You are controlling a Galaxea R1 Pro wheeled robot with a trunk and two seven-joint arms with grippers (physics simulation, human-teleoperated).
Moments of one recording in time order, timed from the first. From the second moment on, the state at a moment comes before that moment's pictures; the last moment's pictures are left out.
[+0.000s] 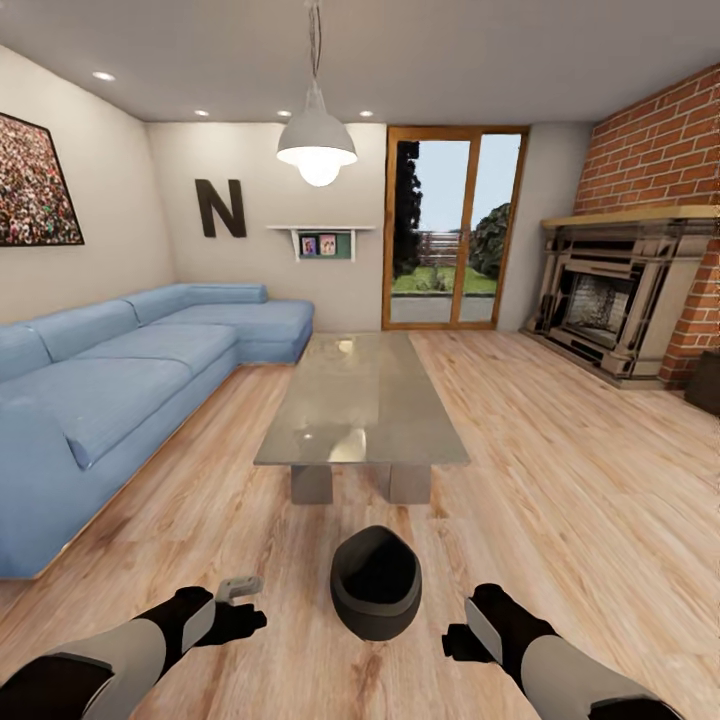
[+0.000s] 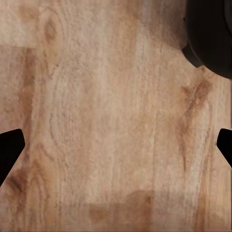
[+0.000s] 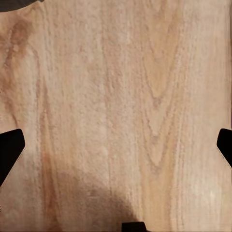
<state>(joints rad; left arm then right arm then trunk) -0.78 0.06 -0.20 -0.01 0.33 0.35 -0.13 -0.69 0.04 0.12 -0.23 -0.18 0.64 -0.16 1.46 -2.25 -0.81</state>
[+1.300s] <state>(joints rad) -0.77 0.06 -0.21 0.03 0.33 0.21 -0.13 -0.69 0.04 0.12 -0.21 -0.18 0.52 -0.17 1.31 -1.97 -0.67</state>
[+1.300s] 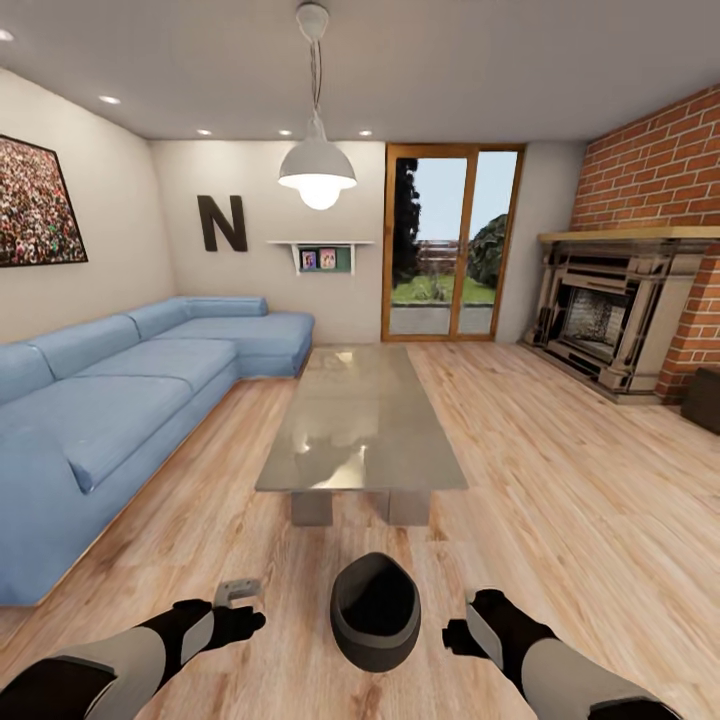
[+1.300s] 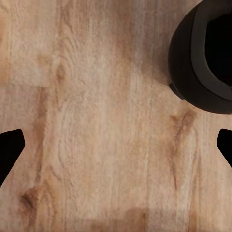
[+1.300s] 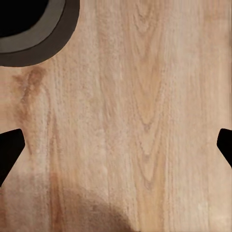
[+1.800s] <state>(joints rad) -0.73 0.03 -0.20 0.04 0.42 0.11 -0.03 -0.60 -0.01 0.12 -0.03 -0.19 0.24 -0.17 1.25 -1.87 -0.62</state>
